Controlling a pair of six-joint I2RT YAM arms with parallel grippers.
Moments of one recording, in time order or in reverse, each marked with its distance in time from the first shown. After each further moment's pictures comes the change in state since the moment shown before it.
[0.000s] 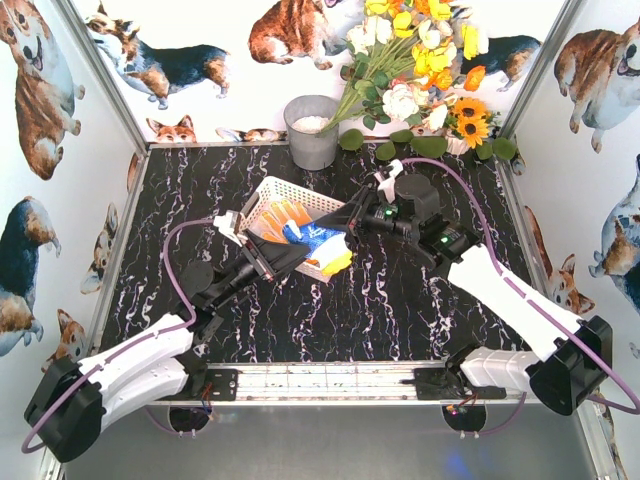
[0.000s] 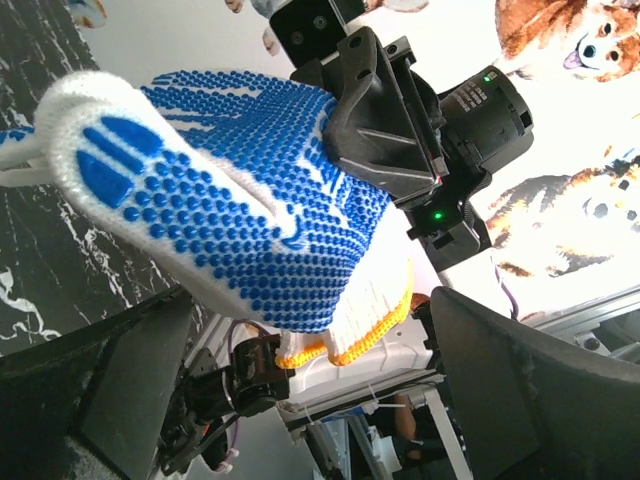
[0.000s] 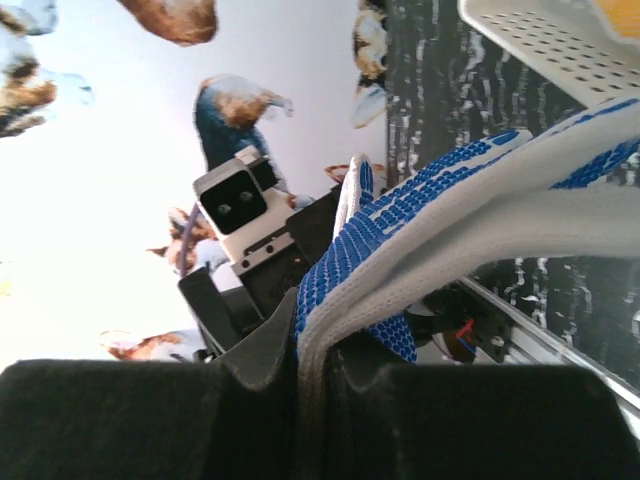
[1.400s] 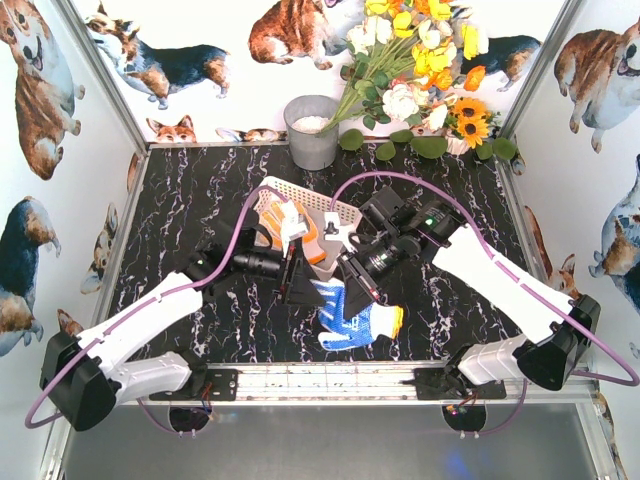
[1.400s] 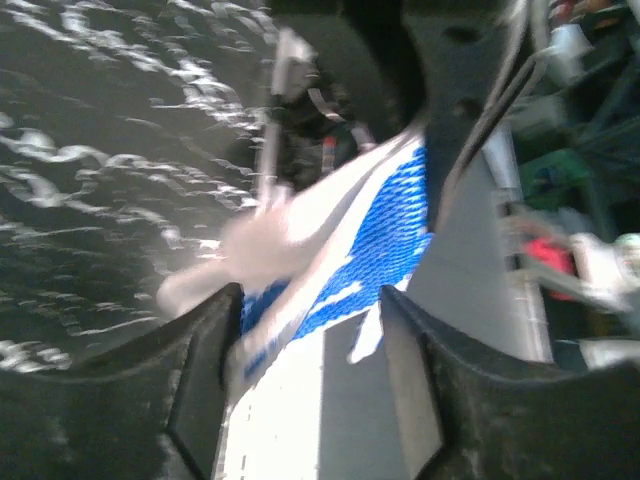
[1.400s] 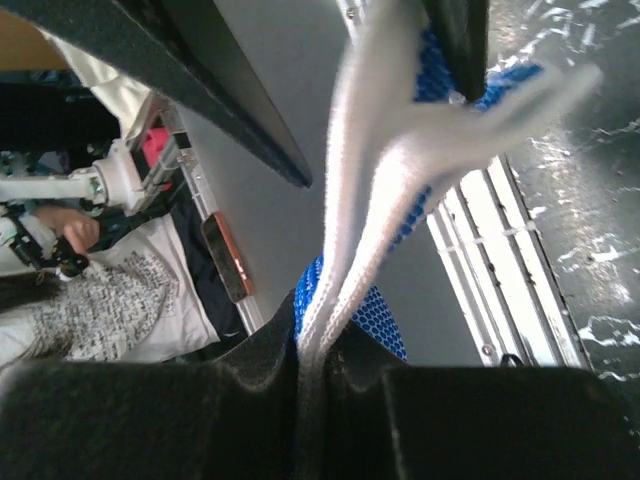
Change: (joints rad) left arm -0.016 0.236 0.500 -0.899 0.730 0.983; right arm 0.143 0.141 0.309 -0.997 -0.433 -1.179
